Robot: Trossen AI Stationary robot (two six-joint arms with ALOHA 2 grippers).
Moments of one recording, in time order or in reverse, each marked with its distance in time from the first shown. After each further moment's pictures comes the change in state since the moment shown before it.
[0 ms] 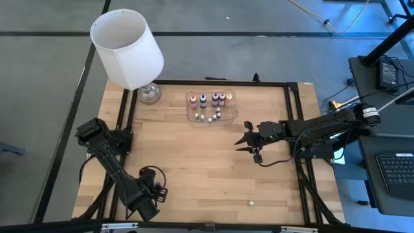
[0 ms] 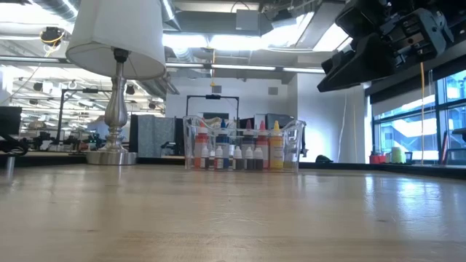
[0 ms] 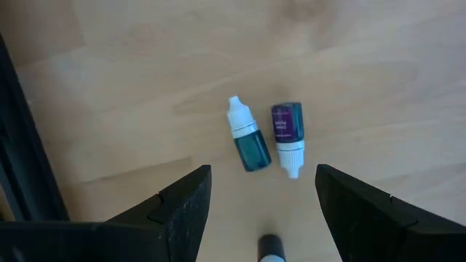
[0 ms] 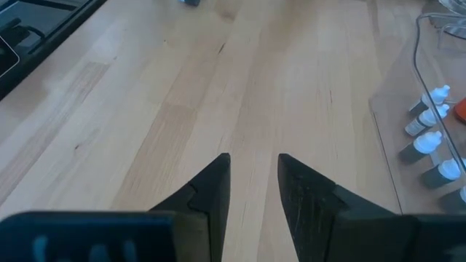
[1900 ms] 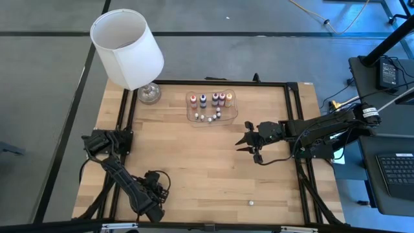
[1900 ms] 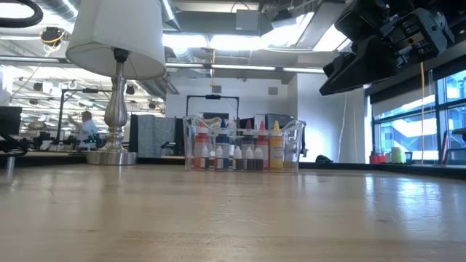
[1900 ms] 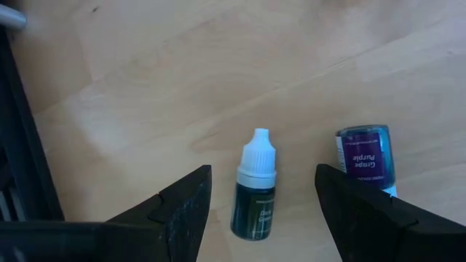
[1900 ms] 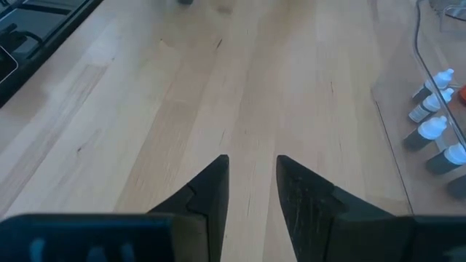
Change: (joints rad) left arm -0.002 0.188 -0.001 -0.018 0.024 0.130; right arm 0.000 0.000 0.000 -0.021 0.000 0.050
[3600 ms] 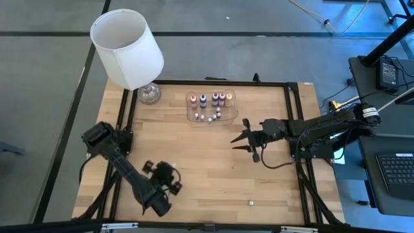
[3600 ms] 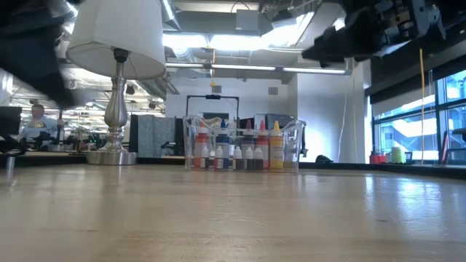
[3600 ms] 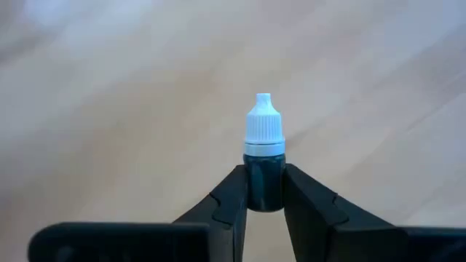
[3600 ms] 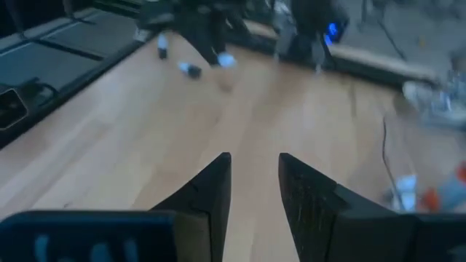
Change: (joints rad) left arm 0.112 -0.099 0.047 -0.014 -0.553 0.271; right arm 0.000 0.000 0.001 0.233 -0.024 -0.138
